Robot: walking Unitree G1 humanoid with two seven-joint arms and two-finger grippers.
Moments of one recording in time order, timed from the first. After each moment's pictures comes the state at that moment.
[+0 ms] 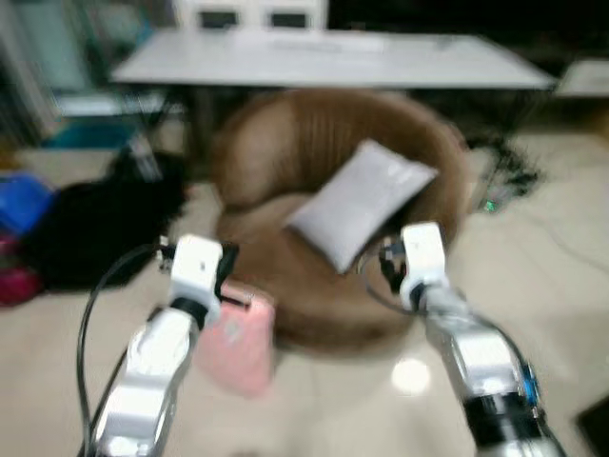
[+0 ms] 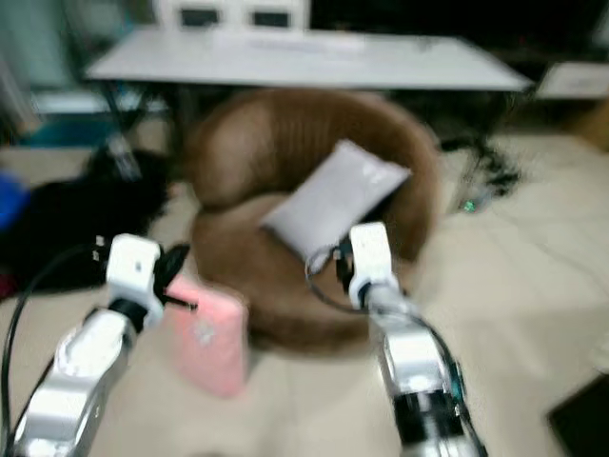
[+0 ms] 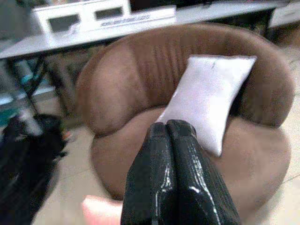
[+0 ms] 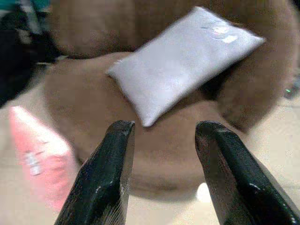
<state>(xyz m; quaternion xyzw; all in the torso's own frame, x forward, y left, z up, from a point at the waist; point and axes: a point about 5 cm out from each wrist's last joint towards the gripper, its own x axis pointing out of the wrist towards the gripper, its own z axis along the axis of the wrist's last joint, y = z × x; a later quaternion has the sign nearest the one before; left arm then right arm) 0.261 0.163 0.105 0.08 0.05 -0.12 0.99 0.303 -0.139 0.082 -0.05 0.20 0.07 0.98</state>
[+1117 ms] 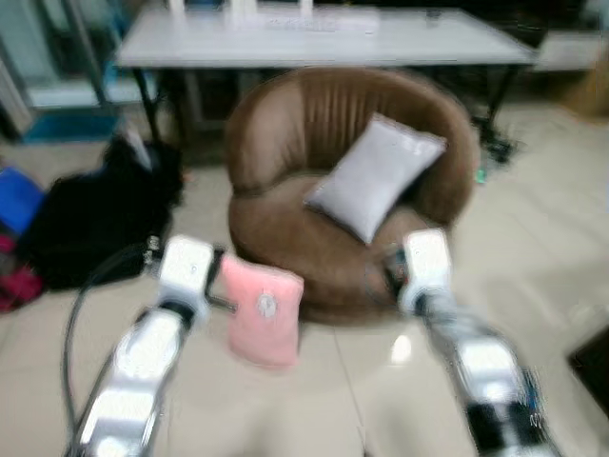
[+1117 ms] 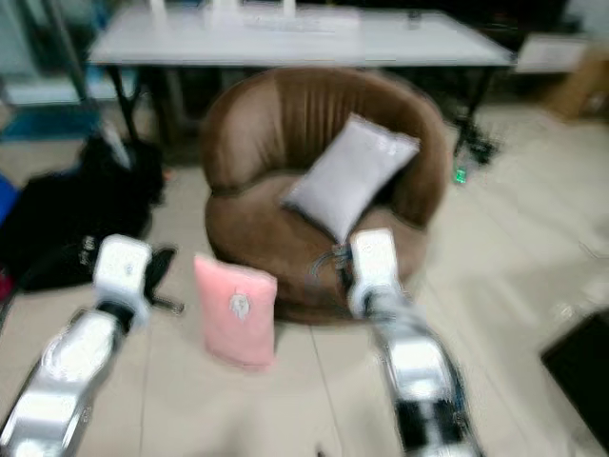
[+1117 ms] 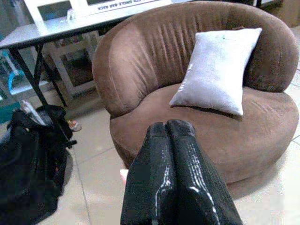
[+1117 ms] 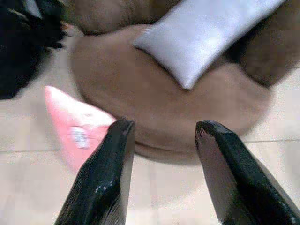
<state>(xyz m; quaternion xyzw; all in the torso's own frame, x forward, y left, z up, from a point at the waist) 0.261 0.183 0.105 0.11 0.06 -0.10 0.99 0.298 -0.129 0.074 -0.03 0.21 0.09 0.97</state>
